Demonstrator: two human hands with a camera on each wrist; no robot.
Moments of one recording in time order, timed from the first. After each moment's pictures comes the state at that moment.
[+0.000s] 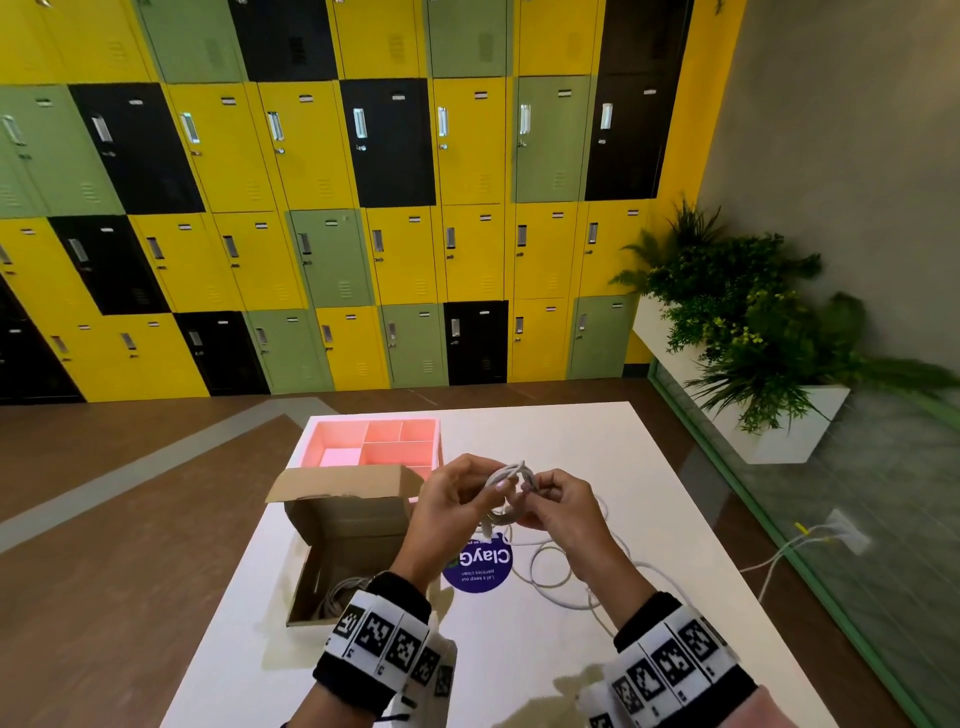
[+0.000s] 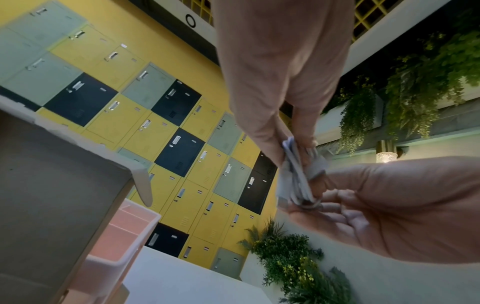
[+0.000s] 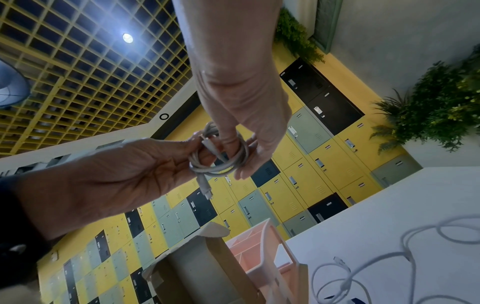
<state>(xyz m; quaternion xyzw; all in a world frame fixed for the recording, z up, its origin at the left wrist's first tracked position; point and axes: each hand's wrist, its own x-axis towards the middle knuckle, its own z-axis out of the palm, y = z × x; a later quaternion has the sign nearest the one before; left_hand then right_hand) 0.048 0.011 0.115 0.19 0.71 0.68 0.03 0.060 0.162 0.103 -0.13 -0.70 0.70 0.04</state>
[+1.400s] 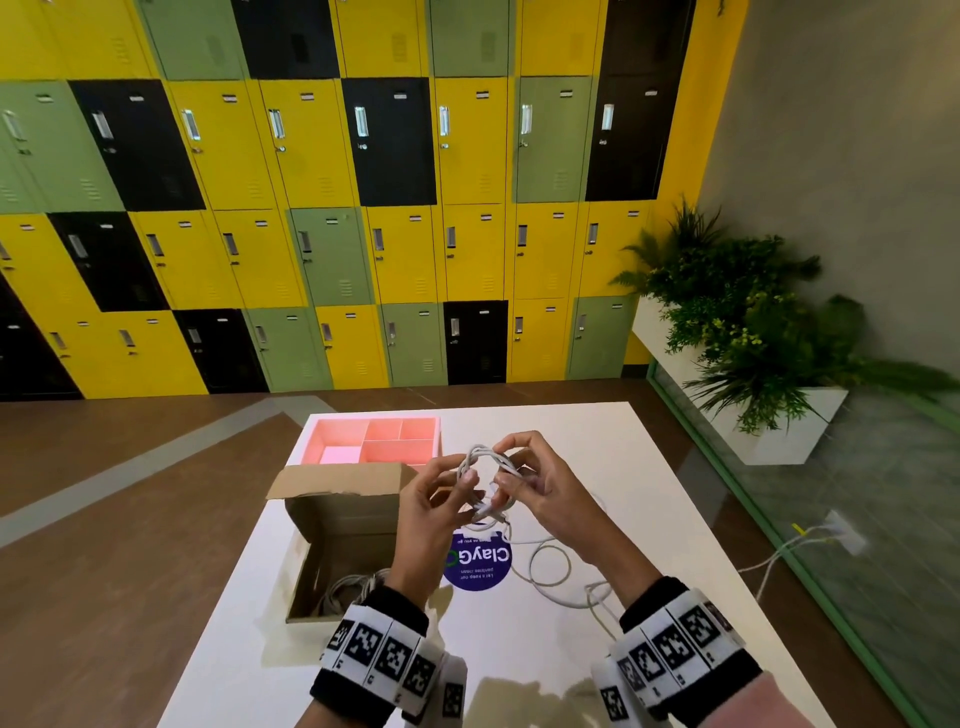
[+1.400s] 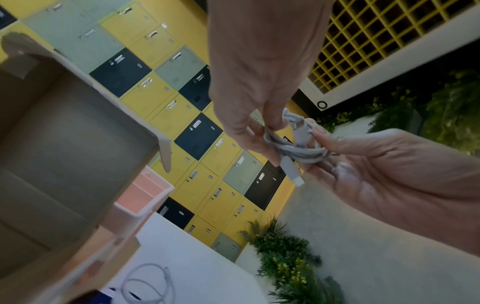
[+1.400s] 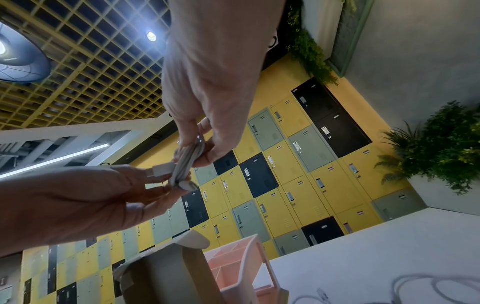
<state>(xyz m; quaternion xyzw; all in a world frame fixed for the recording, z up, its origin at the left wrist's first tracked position) 0.055 0.003 0.100 0.09 0.62 0.78 -0.04 0.064 0.162 0.130 0.14 -0.75 0.65 0.02</state>
